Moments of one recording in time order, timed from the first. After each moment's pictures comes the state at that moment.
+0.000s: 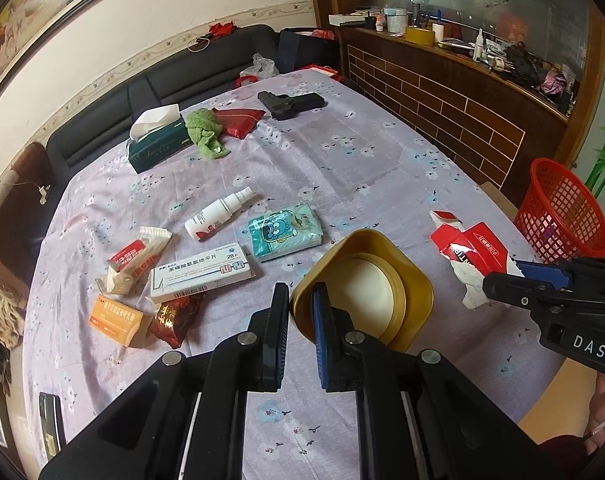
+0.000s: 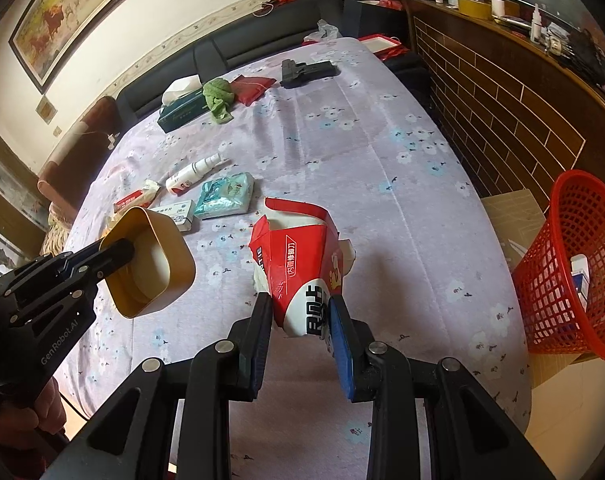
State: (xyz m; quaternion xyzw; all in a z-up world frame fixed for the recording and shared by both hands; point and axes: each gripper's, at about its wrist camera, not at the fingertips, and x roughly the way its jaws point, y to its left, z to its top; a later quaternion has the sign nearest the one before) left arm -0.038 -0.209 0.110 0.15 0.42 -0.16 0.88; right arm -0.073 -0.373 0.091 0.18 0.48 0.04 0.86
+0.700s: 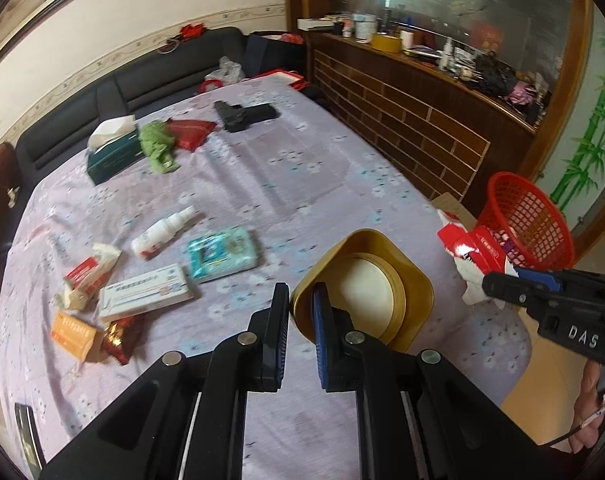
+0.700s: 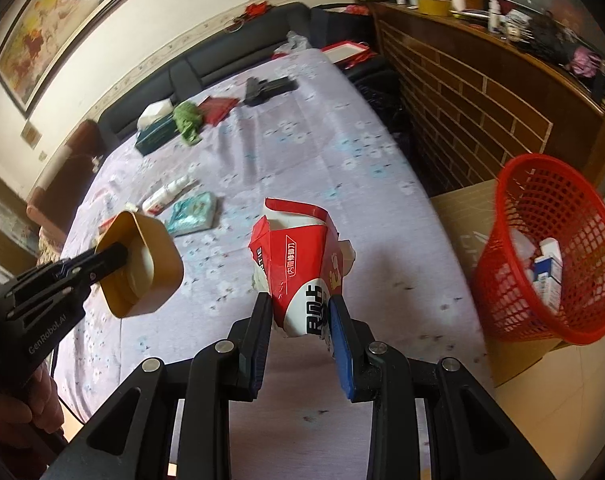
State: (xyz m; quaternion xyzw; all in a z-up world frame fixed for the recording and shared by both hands) left arm -0.037 -0.258 0.121 0.13 0.43 -0.22 0.87; right arm -0.100 -0.427 0.103 0.21 0.47 -0.01 0.86
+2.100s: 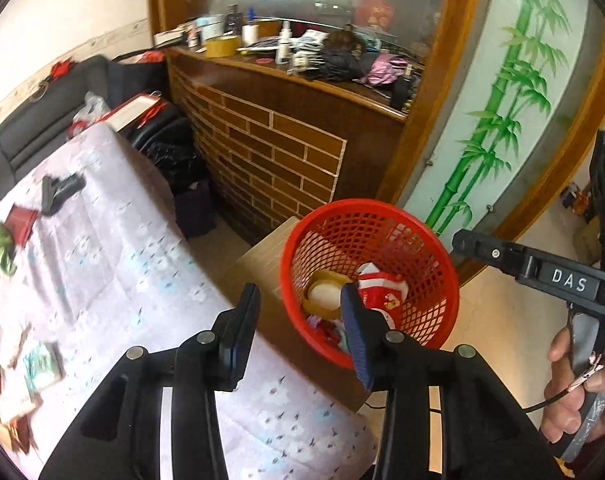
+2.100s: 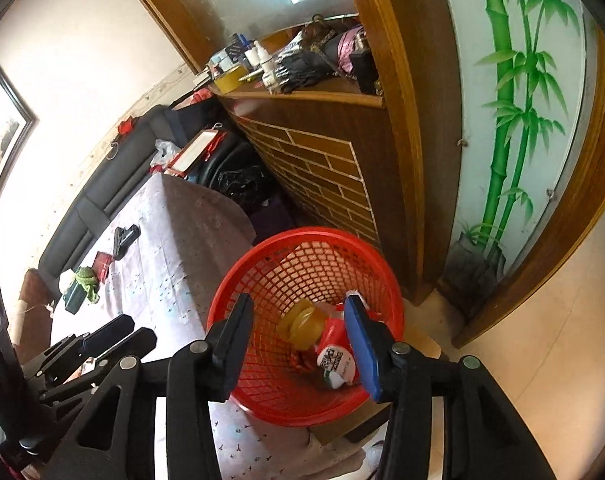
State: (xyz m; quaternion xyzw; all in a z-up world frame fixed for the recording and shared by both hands) left arm -0.059 -0.487 0.132 0.14 0.43 -0.38 0.80; right arm -0.184 -0.675 0.128 0.33 0.39 -0.18 0.84
